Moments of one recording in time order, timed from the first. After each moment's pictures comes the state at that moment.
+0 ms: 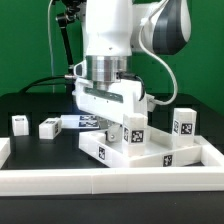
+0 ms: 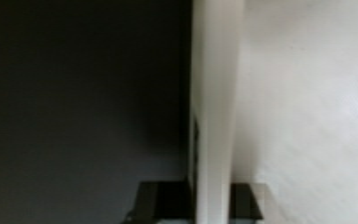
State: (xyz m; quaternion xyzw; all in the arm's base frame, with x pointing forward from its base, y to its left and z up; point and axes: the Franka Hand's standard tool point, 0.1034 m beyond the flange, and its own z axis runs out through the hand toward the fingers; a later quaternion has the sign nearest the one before) arm 0.470 -0.019 0.011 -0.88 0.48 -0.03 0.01
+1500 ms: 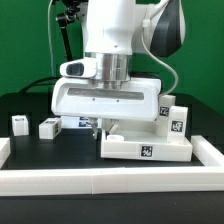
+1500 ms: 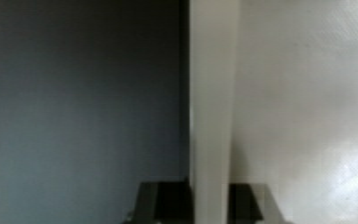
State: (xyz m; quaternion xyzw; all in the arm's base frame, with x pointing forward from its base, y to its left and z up) arm 0.490 -0.027 0.017 -1.00 0.00 -0.04 -0.04
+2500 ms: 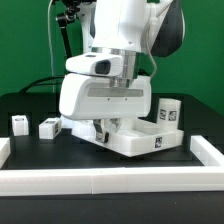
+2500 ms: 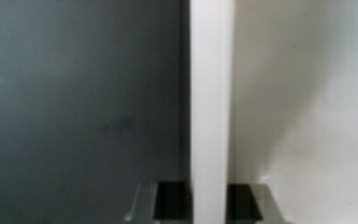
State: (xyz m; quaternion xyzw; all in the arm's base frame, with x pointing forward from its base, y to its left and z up) arm 0.523 -0.024 0.026 -0.92 -0.38 -0.02 -0.08
